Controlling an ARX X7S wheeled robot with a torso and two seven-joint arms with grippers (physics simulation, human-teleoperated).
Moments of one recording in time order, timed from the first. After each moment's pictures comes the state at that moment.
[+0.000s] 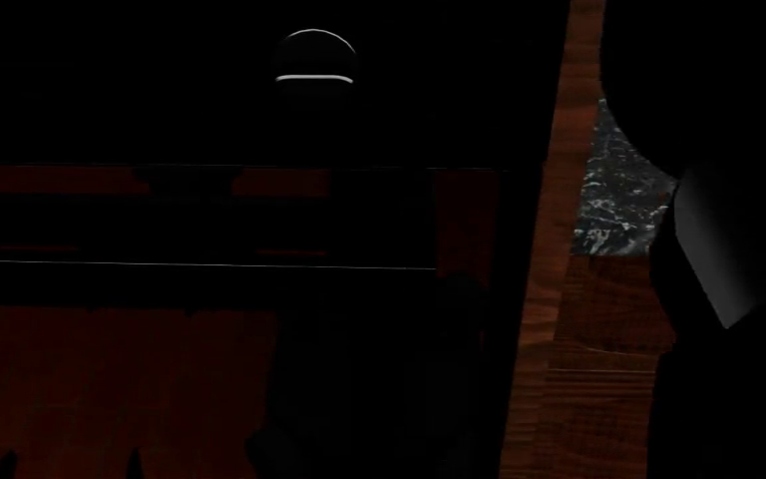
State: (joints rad) left arm 0.02 -0.19 0.17 0.06 -0.18 0.02 -0.23; right arm 1.63 0.19 -0.17 -0.45 0.45 1.45 0.20
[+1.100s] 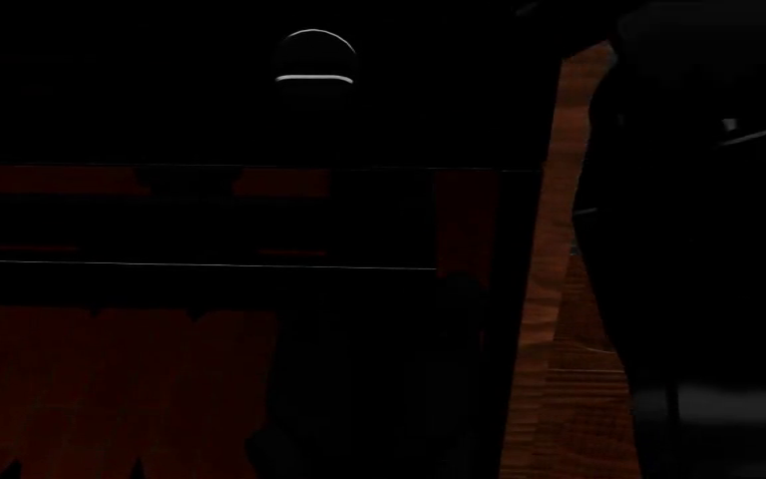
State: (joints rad) left arm 0.02 -0.21 0.20 0.01 -0.20 0.06 -0.25; right arm 1.89 0.13 -0.58 0.31 0.31 0.94 -0.02
